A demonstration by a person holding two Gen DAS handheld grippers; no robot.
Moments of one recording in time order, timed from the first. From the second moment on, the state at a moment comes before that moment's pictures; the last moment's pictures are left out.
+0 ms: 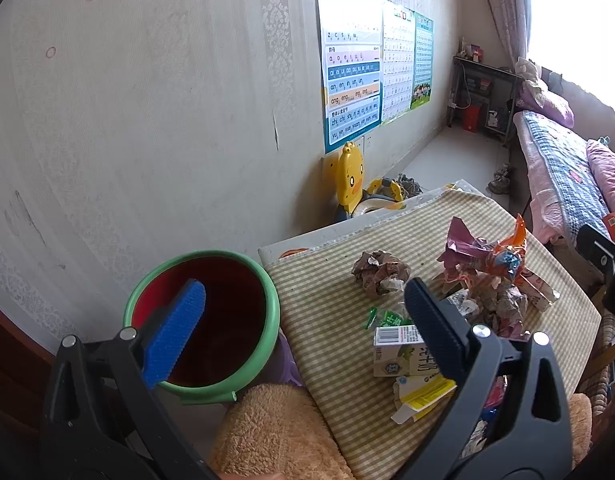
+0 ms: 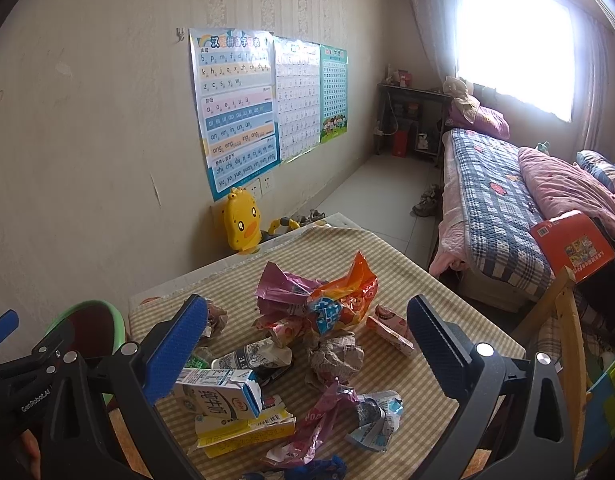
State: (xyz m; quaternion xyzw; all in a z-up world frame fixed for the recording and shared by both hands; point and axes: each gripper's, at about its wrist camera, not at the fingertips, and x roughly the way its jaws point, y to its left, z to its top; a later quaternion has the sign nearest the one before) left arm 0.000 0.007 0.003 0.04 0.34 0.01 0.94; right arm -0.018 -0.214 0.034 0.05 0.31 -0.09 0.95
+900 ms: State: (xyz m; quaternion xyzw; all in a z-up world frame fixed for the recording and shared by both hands) left arm 0.000 0.003 0.000 0.04 0.33 0.00 0.94; right arm -0.017 -0.222 0.029 0.05 0.31 -0.09 0.94
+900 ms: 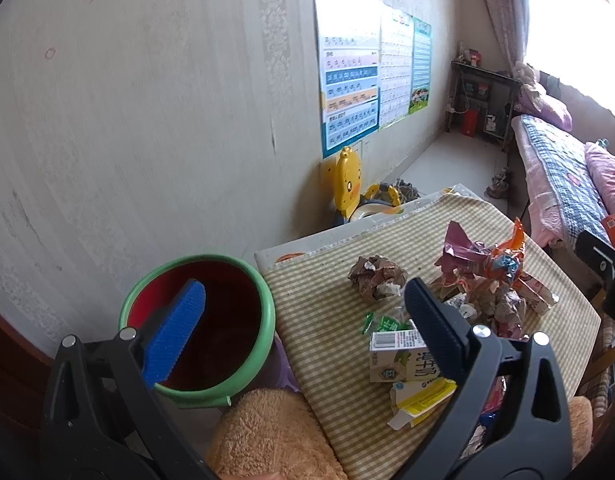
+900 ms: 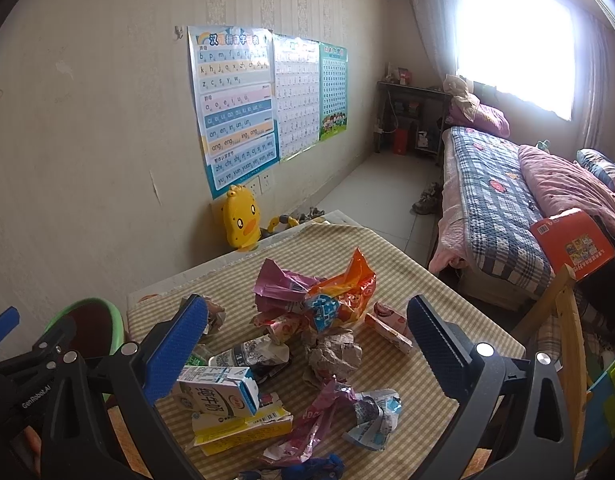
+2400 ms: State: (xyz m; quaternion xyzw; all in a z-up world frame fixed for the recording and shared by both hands) left arm 0.066 -0.104 -0.146 0.26 0.49 -0.27 0.79; right arm -0.013 -0.300 -0.083 0.16 0.45 -0.03 0.88
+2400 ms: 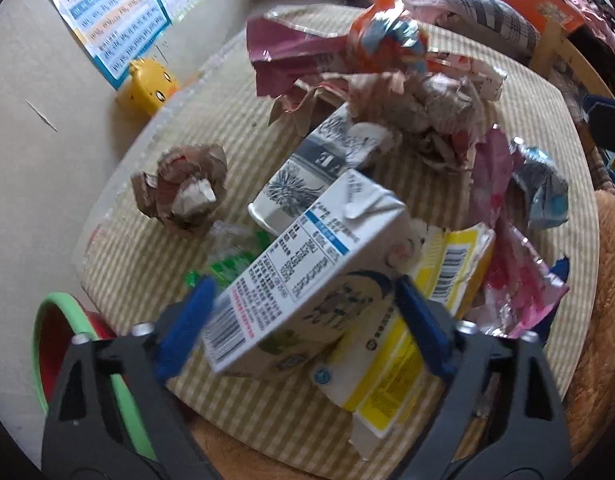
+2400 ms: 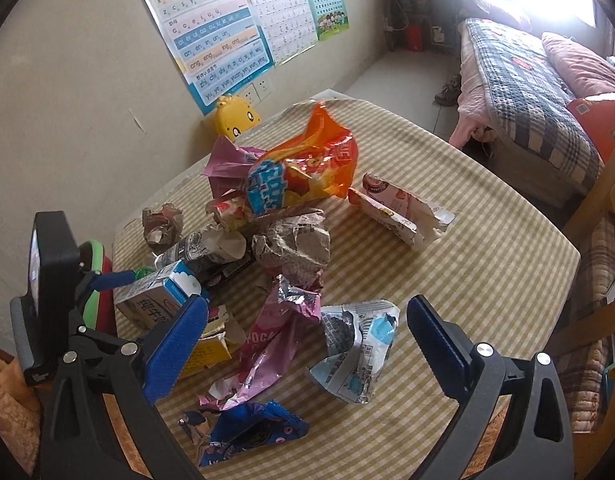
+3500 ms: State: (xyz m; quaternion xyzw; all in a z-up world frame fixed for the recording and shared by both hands) left arm 0.079 -0.043 -0.115 0.10 0.51 -0.24 0.82; right arm 0.107 -0.331 -0.095 0.35 0.46 0.04 0.82
